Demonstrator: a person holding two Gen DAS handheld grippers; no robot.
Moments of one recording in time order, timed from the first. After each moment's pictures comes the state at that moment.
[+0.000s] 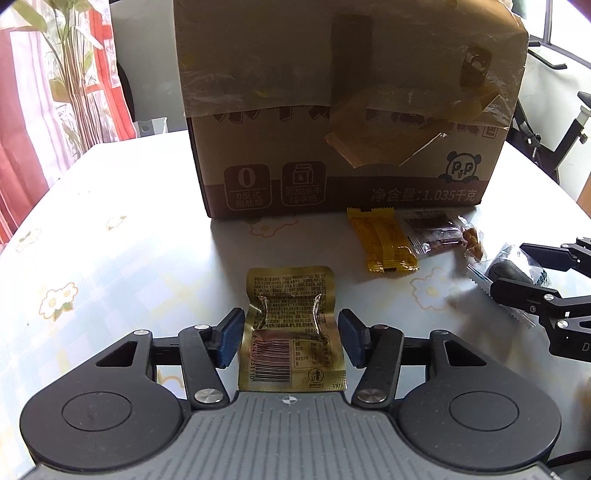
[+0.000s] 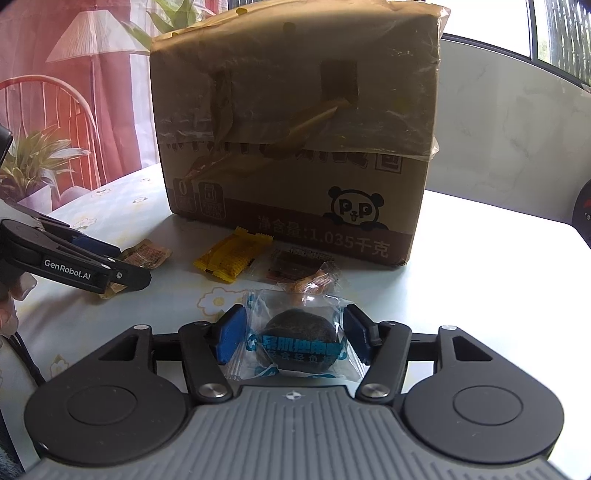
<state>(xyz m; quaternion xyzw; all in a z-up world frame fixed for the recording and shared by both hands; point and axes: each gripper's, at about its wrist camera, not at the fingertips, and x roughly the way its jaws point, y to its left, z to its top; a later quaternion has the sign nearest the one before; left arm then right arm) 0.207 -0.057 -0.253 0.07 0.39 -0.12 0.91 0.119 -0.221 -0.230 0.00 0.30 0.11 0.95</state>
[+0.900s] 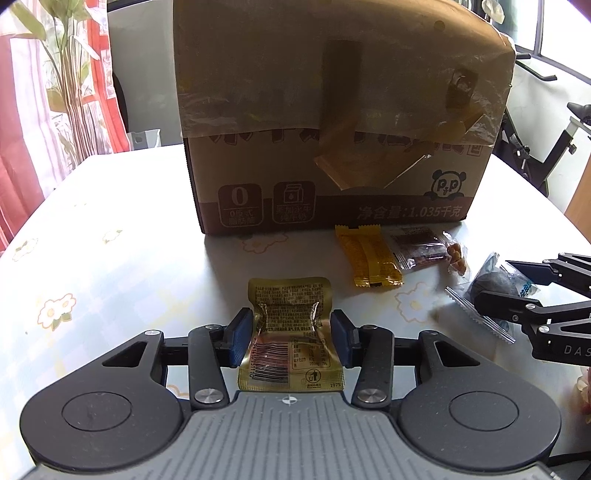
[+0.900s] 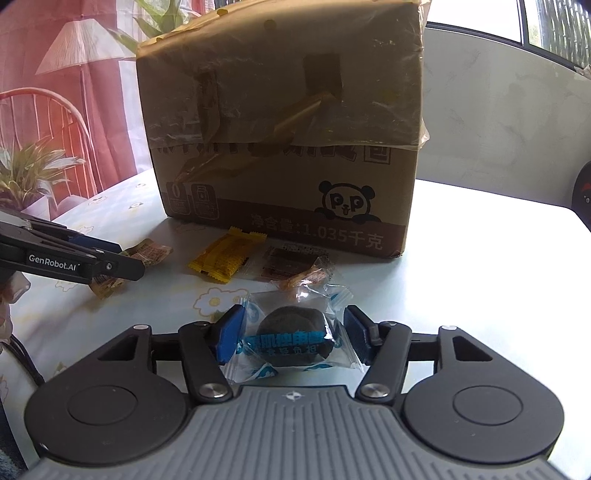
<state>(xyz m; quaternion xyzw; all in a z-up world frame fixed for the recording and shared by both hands) 0.198 -0.048 -0.239 0.06 0.38 -0.14 0.91 0.115 -0.226 -0.229 0.02 0.31 0.11 0.94</state>
